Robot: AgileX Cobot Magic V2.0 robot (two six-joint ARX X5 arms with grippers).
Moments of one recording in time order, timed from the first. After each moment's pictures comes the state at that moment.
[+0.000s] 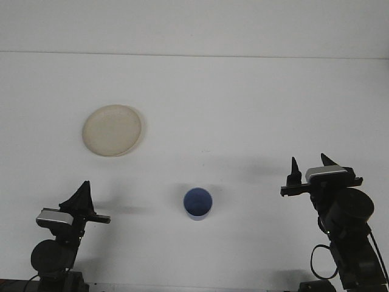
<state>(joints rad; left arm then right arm) -0.04 0.01 0.03 0.20 0.05 -0.02 0.13 0.67 0.70 -0.25 0.00 -0.05</state>
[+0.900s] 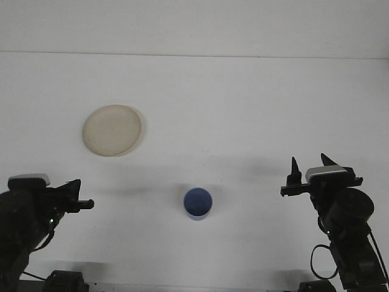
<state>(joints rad) -0.04 0.65 1.04 -0.84 0.12 -0.18 0.13 0.67 0.70 -0.25 0.00 -0.05</state>
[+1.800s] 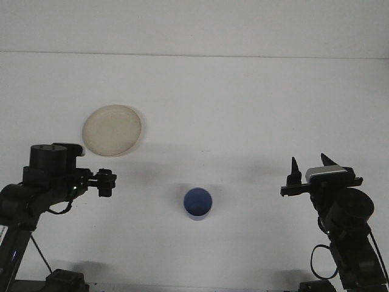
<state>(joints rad) -0.13 1.02 1.18 -0.94 0.21 -0.10 0.13 0.67 0.70 -0.25 0.00 -0.05</state>
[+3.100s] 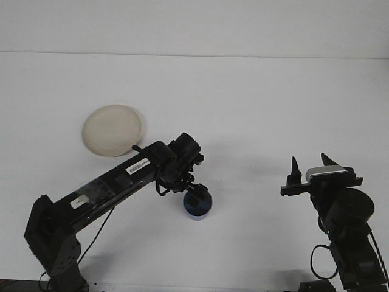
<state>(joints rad) -0.73 1.83 1.52 -0.92 0.23 -0.14 0.13 0.67 0.70 -0.24 0.00 -0.05</state>
